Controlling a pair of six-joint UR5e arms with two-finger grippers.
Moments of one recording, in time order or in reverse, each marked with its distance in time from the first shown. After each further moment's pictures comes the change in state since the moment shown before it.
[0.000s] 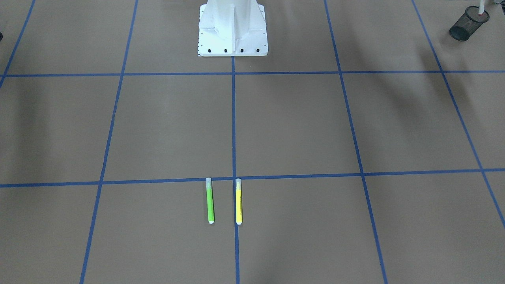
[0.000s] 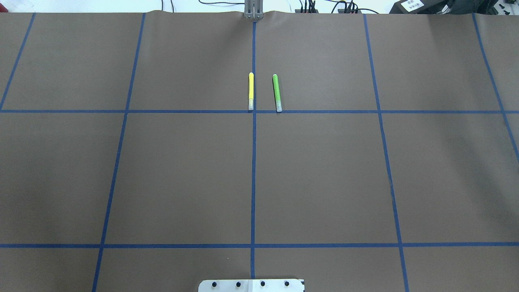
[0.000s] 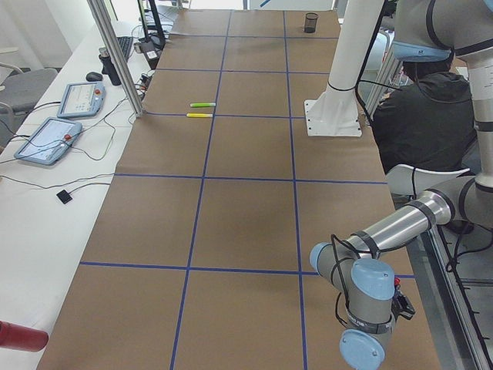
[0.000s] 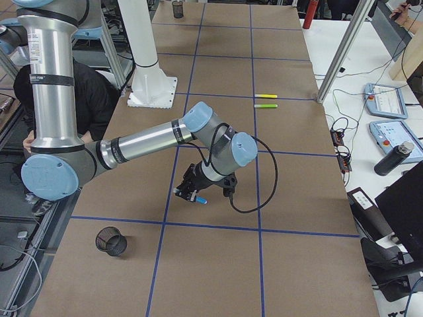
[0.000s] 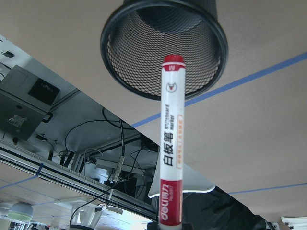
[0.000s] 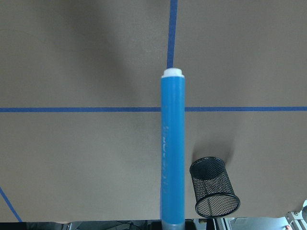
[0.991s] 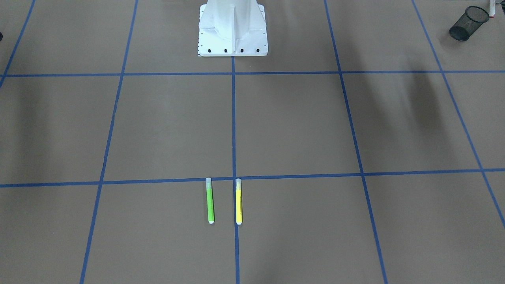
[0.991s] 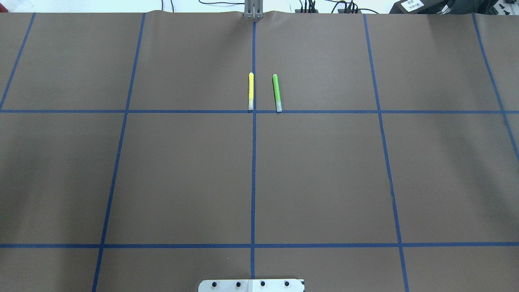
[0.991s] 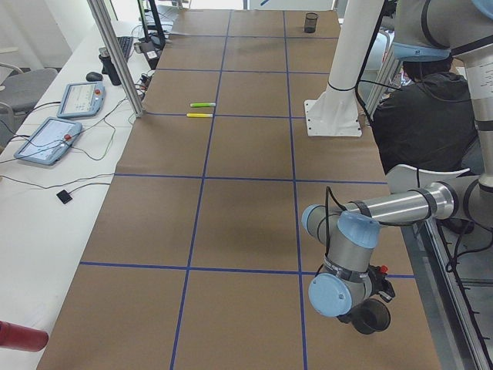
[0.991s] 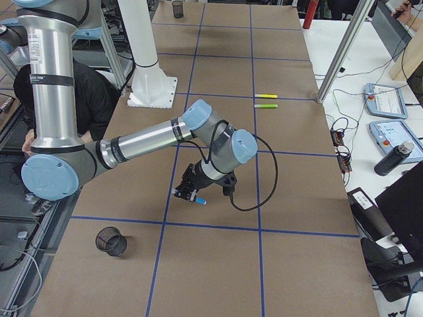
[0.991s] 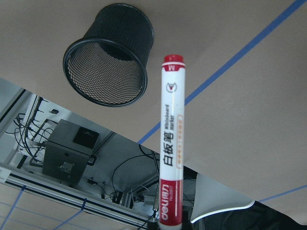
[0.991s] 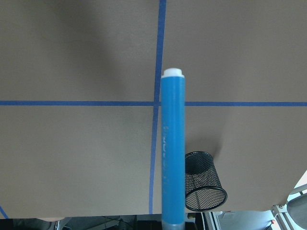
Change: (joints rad) left arm 0.094 0.019 -0.247 0.004 0.006 0.007; right arm 0.000 0.001 0.018 -0.002 -0.036 -0.001
